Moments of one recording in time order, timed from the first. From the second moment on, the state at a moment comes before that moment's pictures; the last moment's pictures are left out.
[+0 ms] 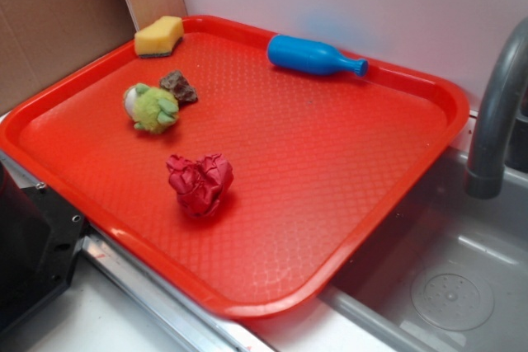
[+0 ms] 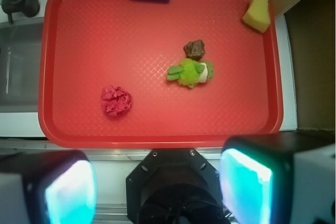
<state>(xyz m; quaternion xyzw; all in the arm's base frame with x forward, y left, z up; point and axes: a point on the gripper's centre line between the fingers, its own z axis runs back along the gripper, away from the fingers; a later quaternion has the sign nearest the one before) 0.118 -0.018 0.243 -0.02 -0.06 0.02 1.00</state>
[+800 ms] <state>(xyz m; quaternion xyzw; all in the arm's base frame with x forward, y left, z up) 0.125 -0.059 0.181 -0.01 -0.03 -0.08 1.00</state>
